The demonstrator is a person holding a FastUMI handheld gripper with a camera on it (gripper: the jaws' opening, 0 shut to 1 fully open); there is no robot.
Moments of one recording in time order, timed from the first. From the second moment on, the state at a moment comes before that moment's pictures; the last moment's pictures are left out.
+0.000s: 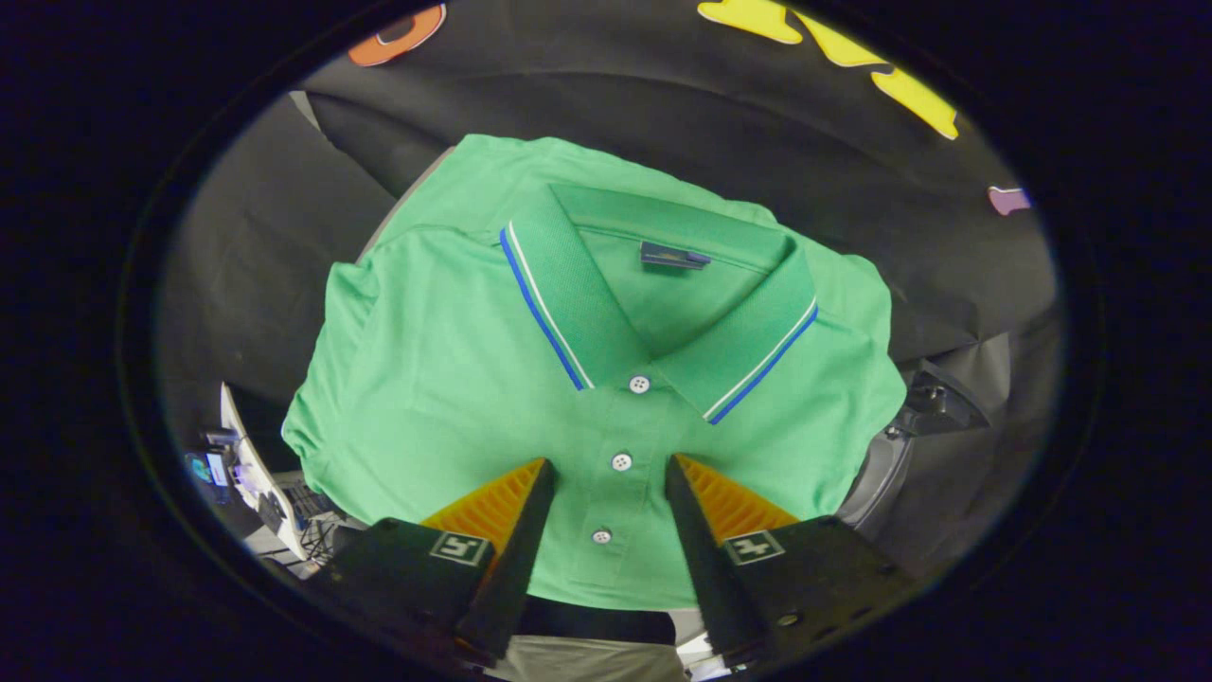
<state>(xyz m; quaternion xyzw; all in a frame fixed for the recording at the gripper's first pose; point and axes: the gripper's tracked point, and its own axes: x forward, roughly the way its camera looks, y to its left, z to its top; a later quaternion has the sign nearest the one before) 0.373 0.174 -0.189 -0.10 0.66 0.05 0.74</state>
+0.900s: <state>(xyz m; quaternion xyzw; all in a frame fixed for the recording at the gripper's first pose) 0.398 0.160 -0.083 0.00 0.62 0.07 0.78</state>
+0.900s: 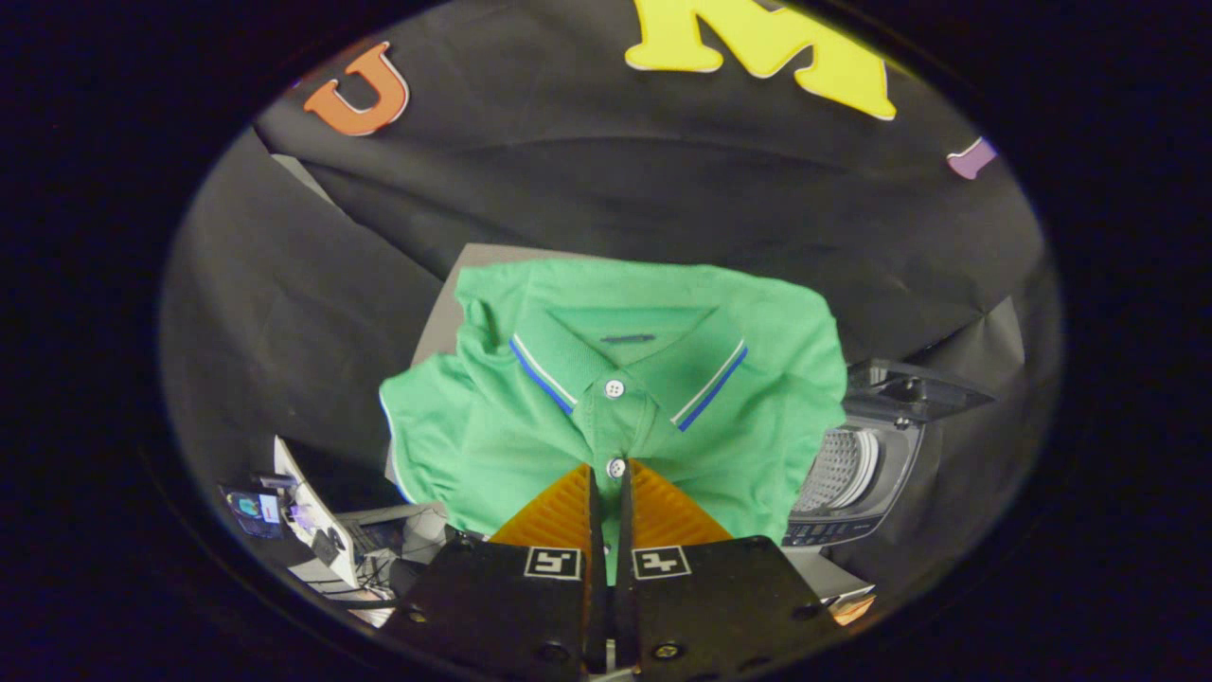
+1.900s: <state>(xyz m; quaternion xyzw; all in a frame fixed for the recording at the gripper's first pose) 0.368 0.128 0.128 0.04 0.49 0.09 0.86</state>
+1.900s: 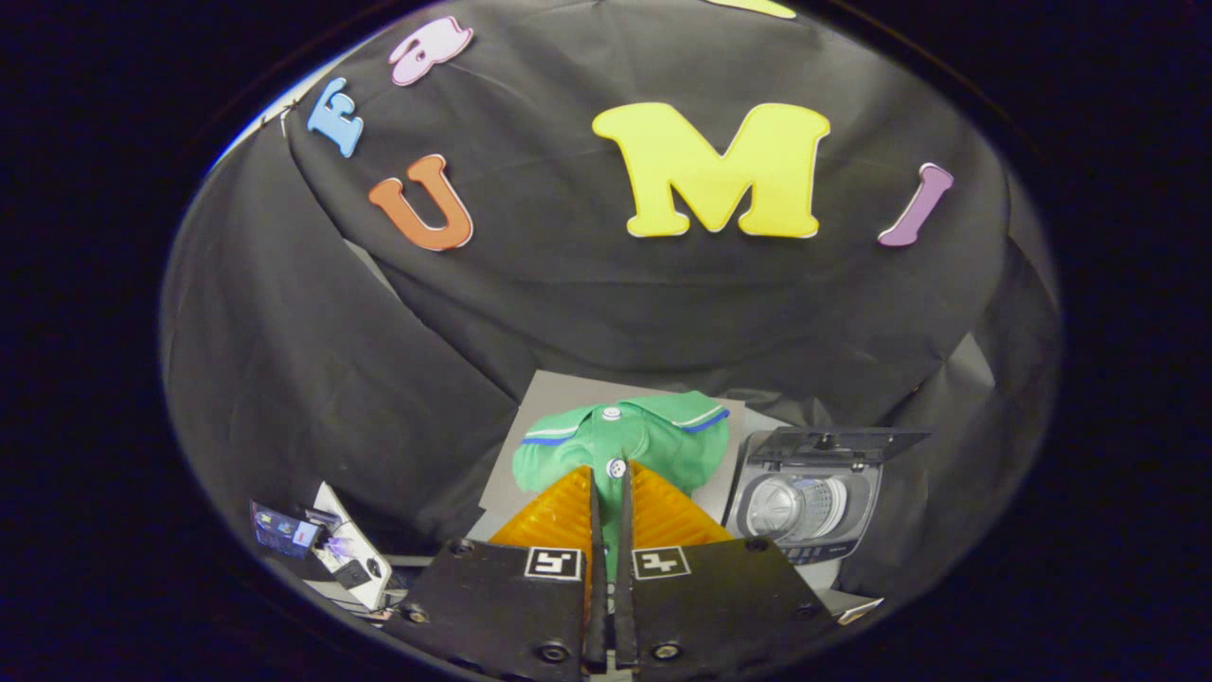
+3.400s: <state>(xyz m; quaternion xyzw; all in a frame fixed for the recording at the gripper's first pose) 0.296 -0.139 0.066 0.06 0.50 -0.01 0.86</state>
